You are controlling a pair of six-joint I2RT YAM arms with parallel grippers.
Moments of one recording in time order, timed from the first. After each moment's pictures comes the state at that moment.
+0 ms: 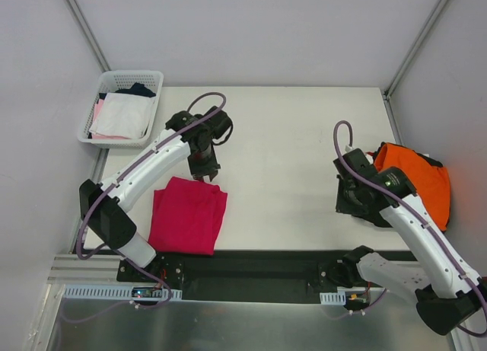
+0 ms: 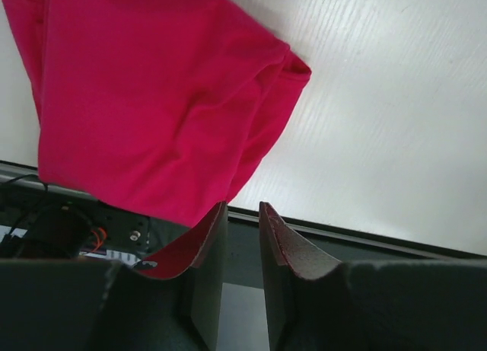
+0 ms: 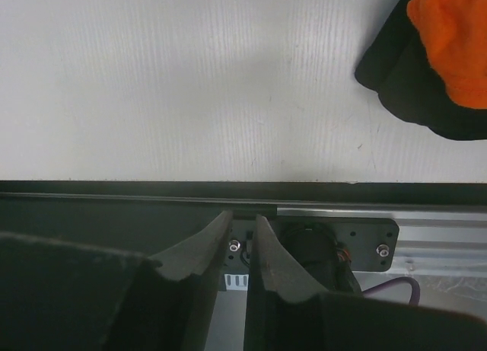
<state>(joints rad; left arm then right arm) -0.65 1.58 1.58 -1.39 -0.17 -0.92 0.54 0.95 1.11 -1.39 0.24 0.62</state>
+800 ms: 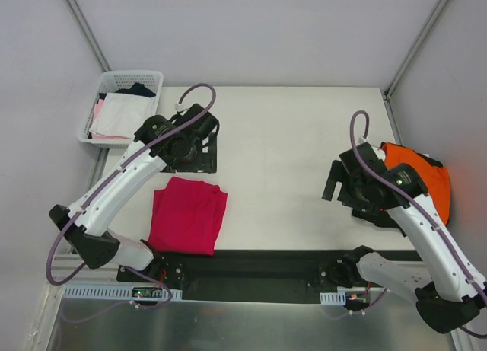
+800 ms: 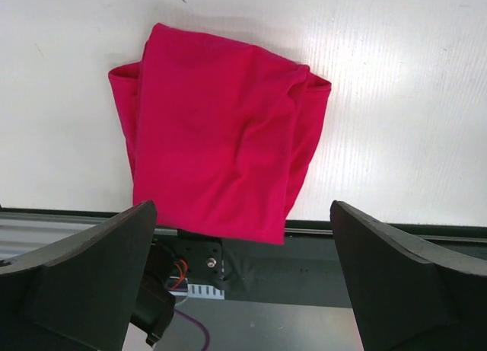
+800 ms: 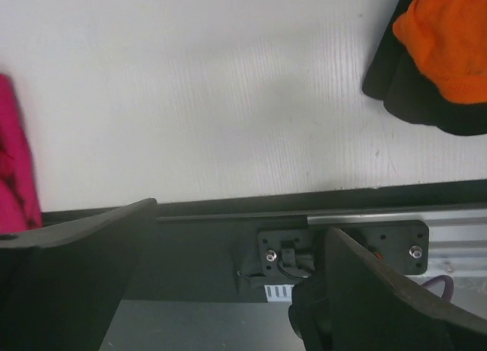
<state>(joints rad) -0.72 1.42 1.66 -1.46 -0.35 -0.66 0.54 0.97 1.22 -1.45 0.28 0.76</state>
